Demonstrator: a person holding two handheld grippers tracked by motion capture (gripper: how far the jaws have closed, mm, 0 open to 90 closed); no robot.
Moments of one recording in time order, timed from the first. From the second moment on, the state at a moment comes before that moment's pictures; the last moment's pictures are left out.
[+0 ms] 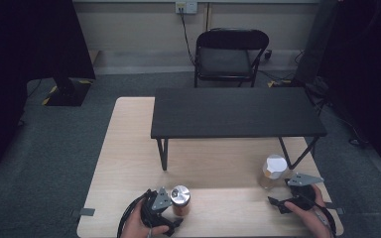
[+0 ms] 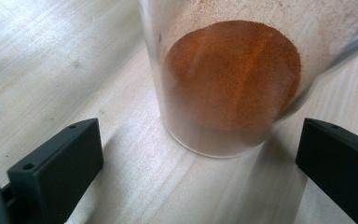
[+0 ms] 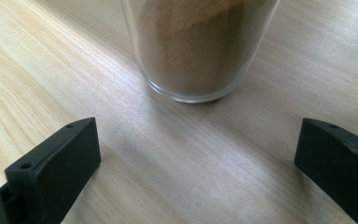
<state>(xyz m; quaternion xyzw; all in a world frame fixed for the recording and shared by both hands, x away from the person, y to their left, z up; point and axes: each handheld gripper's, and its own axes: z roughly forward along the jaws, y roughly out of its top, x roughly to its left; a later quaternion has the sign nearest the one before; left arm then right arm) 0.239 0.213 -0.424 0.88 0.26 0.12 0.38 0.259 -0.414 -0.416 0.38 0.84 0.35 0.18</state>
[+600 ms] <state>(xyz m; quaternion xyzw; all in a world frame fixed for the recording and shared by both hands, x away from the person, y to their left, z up) 0.240 0.217 -0.424 0.87 0.28 0.11 0.39 0.259 -0.414 -0.416 0.38 0.84 0.35 0.18</state>
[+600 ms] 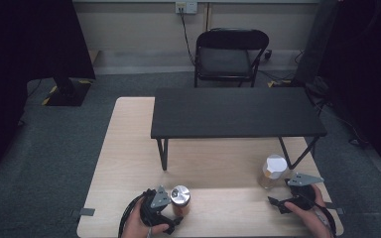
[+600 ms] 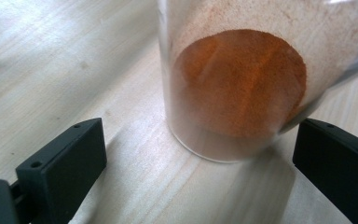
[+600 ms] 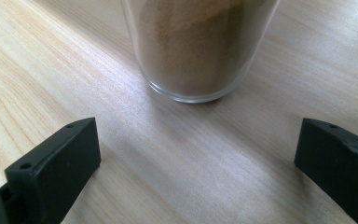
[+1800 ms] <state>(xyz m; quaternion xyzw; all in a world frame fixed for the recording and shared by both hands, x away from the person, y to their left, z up) 0.239 0.206 -0.431 0.84 0.29 0.11 0.44 0.259 -0.414 -0.416 0.38 0.84 0.35 0.18</state>
